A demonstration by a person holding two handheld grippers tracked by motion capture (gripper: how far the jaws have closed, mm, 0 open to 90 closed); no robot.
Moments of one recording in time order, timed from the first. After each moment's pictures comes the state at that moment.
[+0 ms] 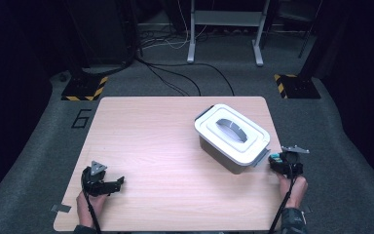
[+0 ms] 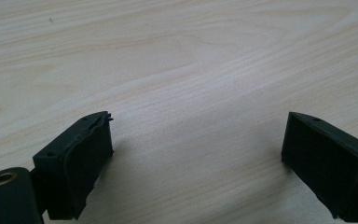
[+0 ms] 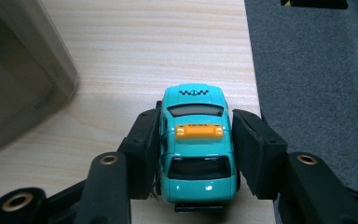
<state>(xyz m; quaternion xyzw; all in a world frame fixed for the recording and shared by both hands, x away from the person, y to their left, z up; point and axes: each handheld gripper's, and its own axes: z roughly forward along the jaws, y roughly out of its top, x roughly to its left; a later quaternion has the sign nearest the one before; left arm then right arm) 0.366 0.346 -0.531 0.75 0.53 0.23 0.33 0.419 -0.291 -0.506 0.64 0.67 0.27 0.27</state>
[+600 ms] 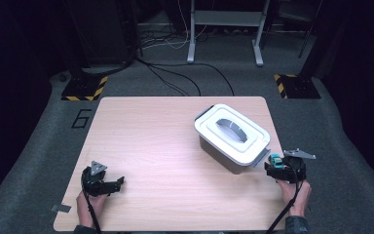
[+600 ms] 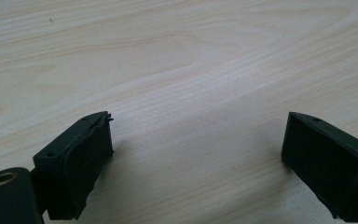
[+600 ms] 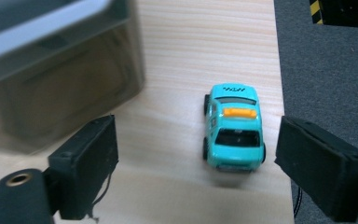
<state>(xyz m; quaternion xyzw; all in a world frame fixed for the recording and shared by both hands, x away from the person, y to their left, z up) 0.366 0.347 -0.530 0.75 0.52 0.23 0.33 0.385 -0.284 -0.479 0.60 0.69 0.32 0.25</state>
